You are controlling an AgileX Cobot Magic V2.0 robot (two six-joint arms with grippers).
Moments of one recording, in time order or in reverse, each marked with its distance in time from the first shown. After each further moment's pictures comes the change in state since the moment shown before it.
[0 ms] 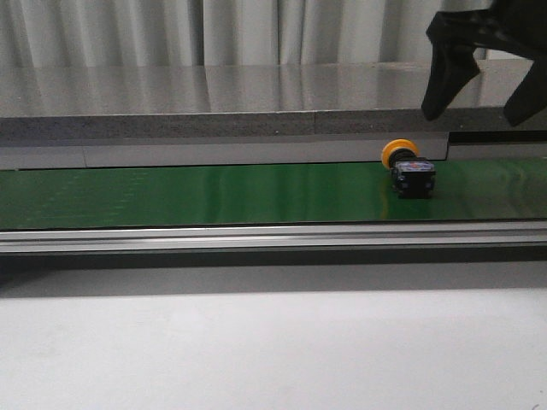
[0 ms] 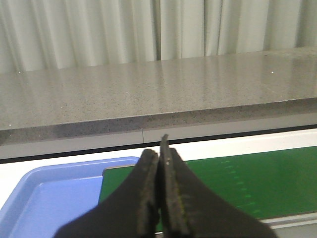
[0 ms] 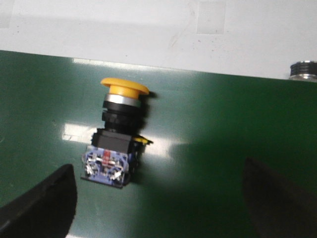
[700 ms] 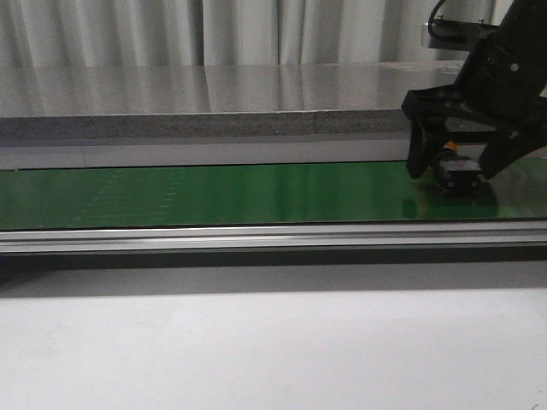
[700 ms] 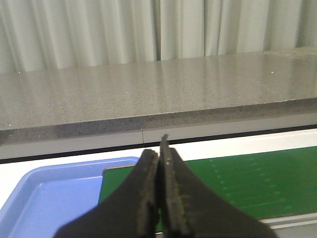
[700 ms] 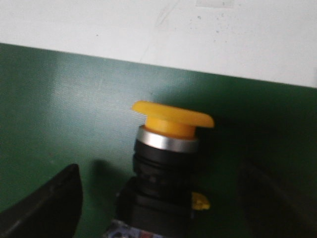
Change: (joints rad) left arm 0.000 0.000 0.000 0.000 0.000 0.000; right arm 0.000 0.215 -0.068 -0.022 -0.029 -0.022
